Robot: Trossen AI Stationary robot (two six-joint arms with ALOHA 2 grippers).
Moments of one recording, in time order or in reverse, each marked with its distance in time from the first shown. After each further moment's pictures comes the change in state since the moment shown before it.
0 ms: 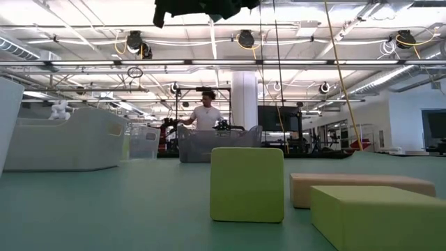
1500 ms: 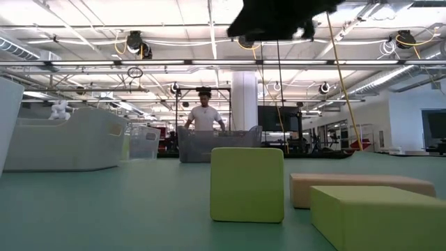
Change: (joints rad) left arm -0.052 -0.001 0.000 0.358 0.200 0.149; right arm 0.189 -0.015 -0.249 0.025 0.197 0.747
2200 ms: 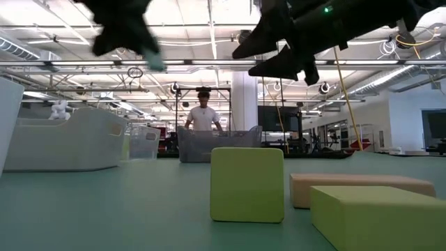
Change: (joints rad) left arm -0.072 -0.116 0.000 -1.189 -0.067 -0.865; right arm -0.033 -0.022 -0.170 0.082 -0.220 0.439
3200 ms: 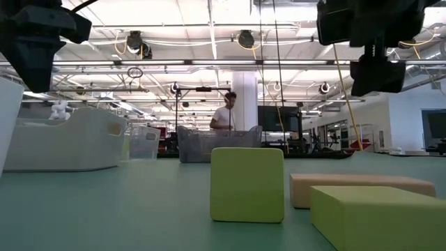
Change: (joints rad) left arm -0.180 0.005 -0.001 -0.747 0.142 -0.483; right arm -0.017 -0.347 0.001 -0.820 -0.994 0.487
